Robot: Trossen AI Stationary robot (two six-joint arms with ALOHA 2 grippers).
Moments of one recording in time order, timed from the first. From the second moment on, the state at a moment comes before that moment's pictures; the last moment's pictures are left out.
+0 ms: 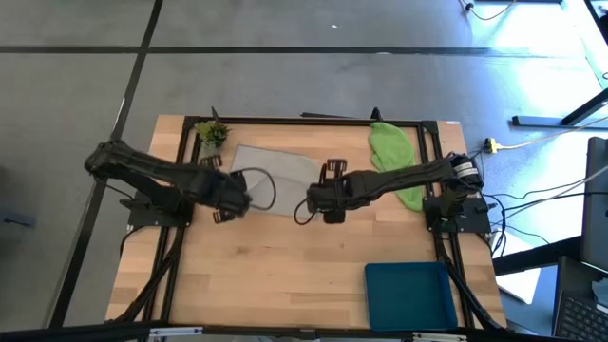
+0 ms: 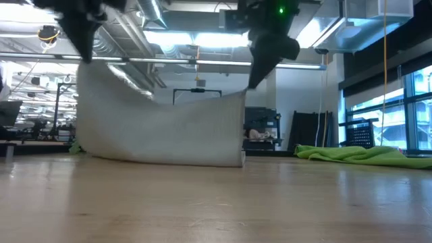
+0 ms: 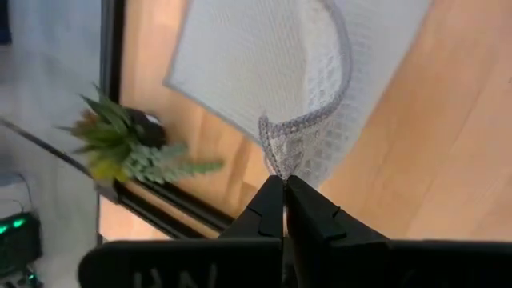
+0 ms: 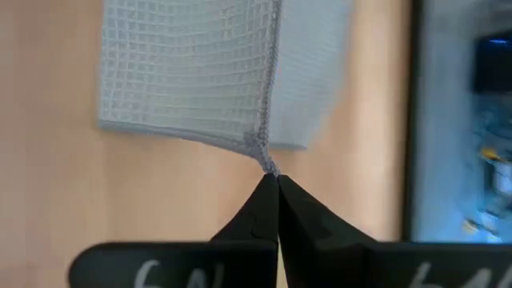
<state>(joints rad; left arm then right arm) -0.27 1.34 1.20 -1.53 -0.45 -0.58 0.14 1.86 1.55 -1.00 0.51 0.02</state>
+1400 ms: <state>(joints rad) 0.14 1.34 0.89 -1.03 -0.72 -0.48 -0.15 1.86 1.22 -0.55 0.56 -0.01</state>
